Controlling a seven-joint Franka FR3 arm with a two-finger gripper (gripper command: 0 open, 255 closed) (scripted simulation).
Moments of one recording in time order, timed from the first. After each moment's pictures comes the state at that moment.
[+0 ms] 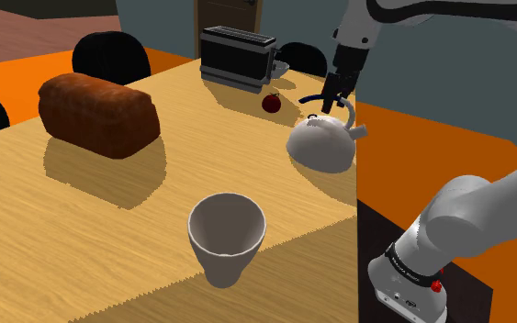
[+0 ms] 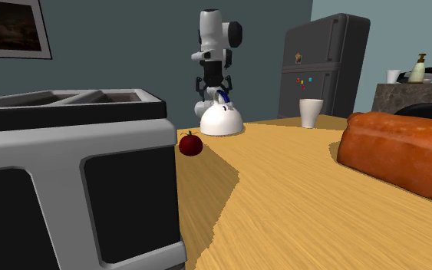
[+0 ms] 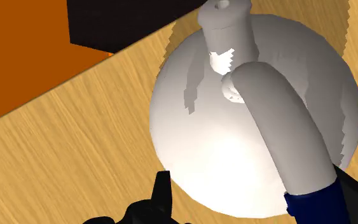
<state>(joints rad) -0.01 -0.53 0.02 -2.19 0.05 1.60 -0.06</state>
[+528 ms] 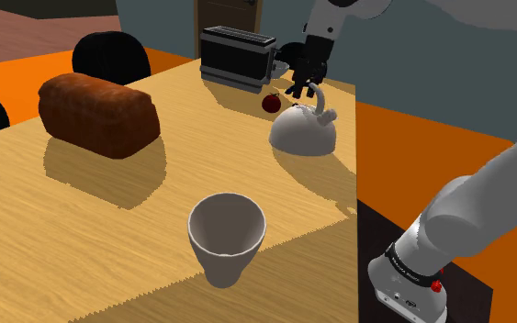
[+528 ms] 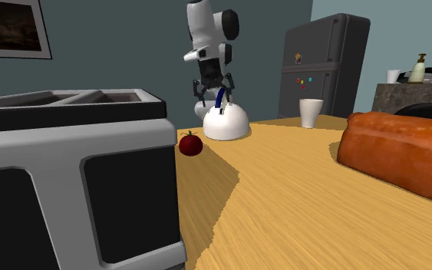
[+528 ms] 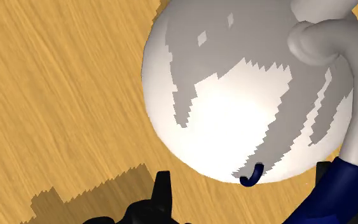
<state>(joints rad) -0.03 -0.21 0.00 -1.90 0.18 1.61 -0.17</state>
